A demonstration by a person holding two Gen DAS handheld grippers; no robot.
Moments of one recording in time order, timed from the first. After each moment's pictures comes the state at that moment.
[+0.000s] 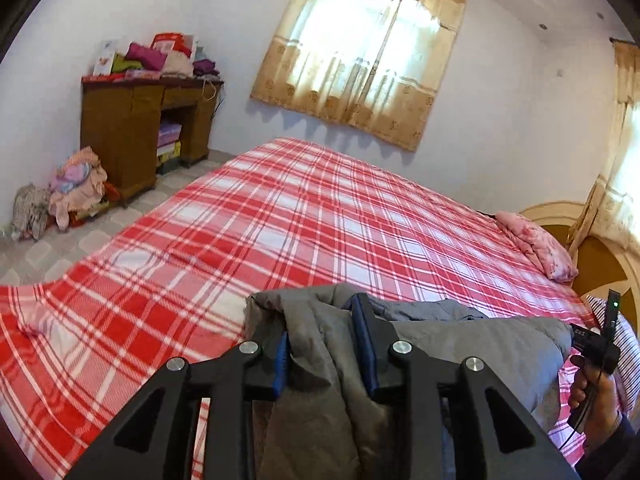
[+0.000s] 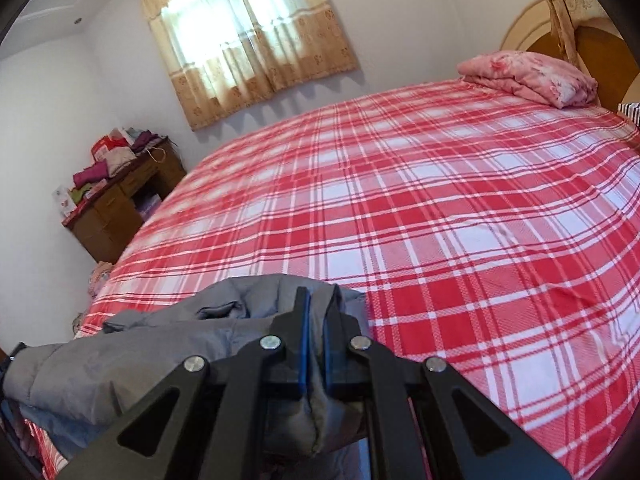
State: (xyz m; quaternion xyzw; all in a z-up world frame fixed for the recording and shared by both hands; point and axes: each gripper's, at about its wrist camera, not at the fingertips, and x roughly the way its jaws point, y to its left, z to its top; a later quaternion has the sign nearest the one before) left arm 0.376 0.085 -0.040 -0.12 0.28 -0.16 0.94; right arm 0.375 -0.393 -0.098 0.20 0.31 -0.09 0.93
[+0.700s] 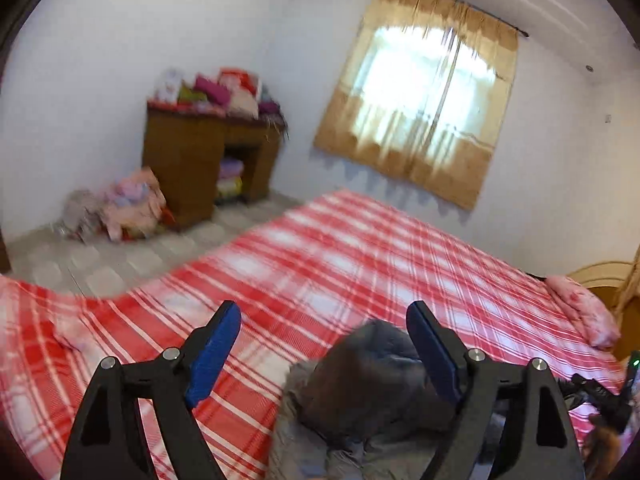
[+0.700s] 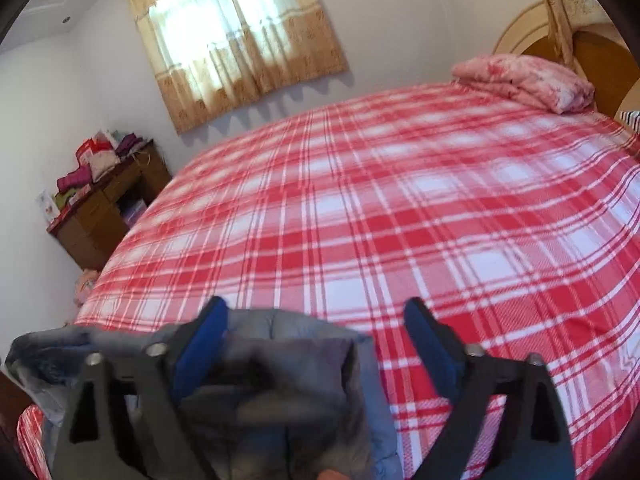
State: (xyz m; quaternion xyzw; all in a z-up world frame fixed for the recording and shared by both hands) left arm 0.383 0.097 -0.009 -0.15 0.20 -0.02 0.97; right arm 0.411 -0.389 -0.081 0.18 0.30 -0.12 0.93
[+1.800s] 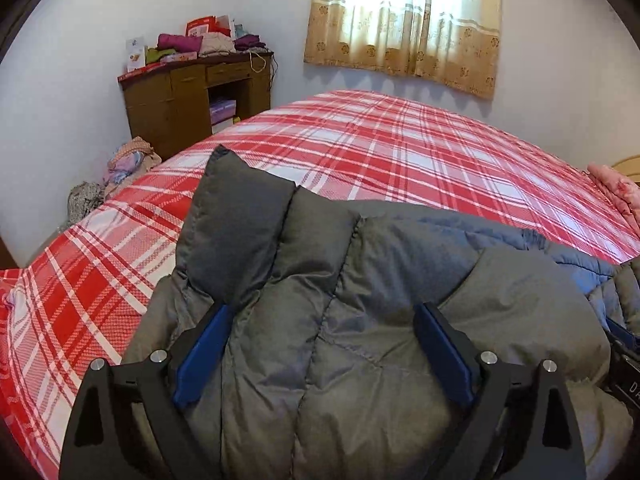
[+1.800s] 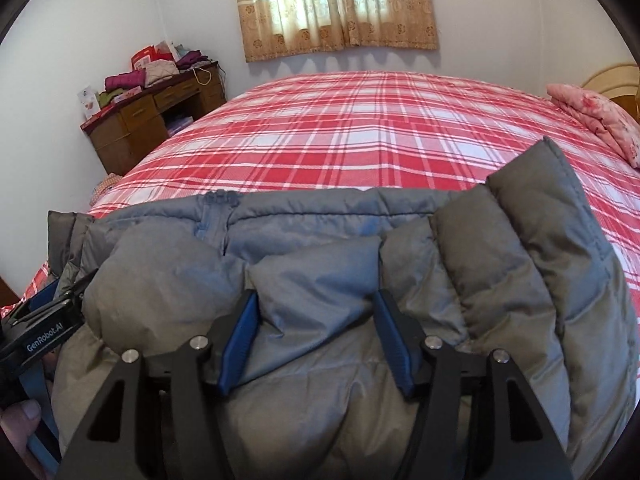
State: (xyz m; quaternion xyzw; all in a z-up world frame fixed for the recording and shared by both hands) left arm 0.479 -0.024 -0.157 -0.04 0.35 0.00 0.94; right arm 0.466 -0.252 -0.159 0.08 0.37 0.00 0.93
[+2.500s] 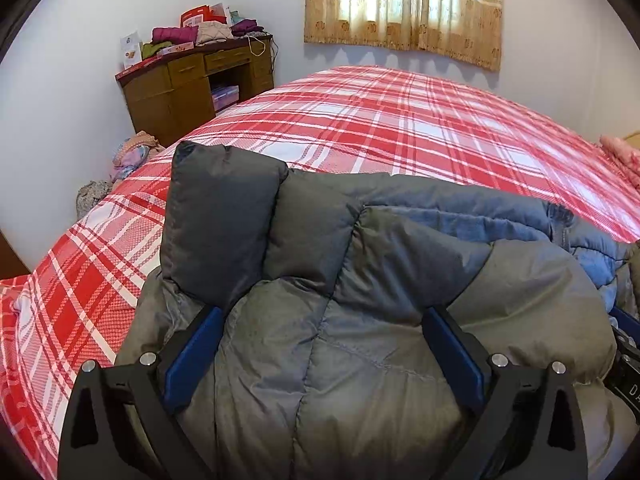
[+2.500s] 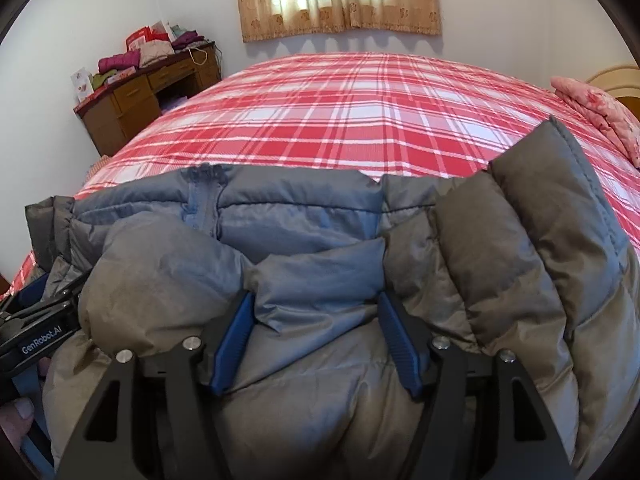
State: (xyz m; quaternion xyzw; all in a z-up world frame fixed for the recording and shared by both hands) left arm 0.494 -0.041 -0.170 0.00 0.38 0.02 0.92; right arm 0.480 -0.246 -0.176 0.06 0.41 -0.01 0.91
